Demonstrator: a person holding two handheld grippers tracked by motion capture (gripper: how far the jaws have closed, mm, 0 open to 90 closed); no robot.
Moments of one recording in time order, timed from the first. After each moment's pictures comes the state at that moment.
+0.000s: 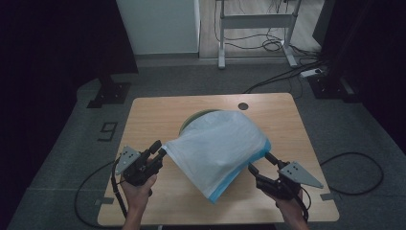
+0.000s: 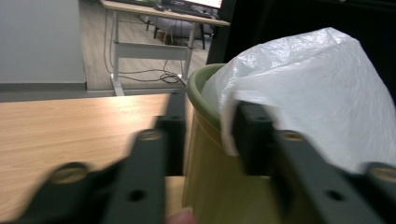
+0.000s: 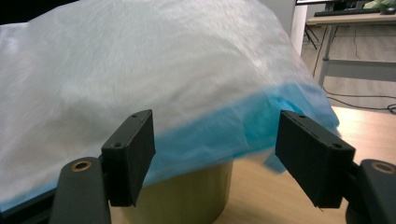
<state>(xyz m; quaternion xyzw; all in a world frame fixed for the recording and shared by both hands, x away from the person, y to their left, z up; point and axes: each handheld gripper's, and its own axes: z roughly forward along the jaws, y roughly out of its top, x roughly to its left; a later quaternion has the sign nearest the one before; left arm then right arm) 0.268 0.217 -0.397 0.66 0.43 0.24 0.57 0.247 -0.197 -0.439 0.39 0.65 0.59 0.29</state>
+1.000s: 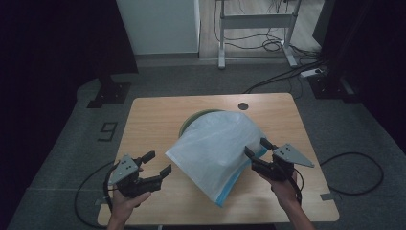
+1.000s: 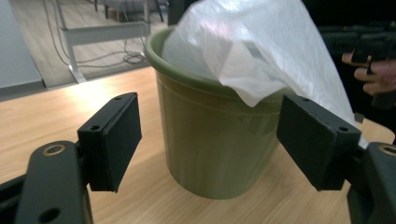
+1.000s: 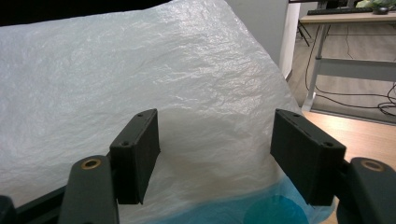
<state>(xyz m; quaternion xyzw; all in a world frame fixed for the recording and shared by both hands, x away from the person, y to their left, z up) 0.242 0.236 -0.393 0.72 0.35 0.22 0.56 0.286 -0.187 -0.422 0.41 0.65 0.57 0.29</state>
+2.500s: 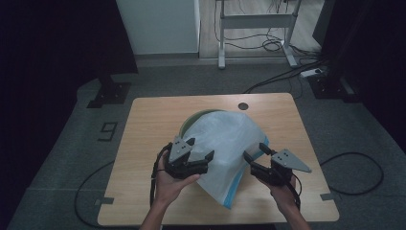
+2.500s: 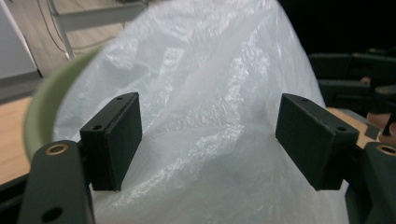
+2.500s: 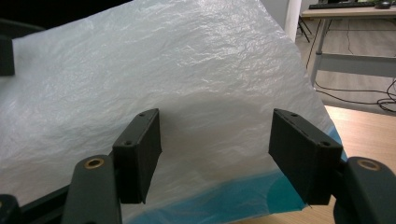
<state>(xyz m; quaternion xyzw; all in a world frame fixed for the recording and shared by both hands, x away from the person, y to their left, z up) 0.286 0.109 -0.381 0.77 0.36 0.21 0.49 0.279 -0.184 -0.436 0.41 0.66 0.56 0.29</state>
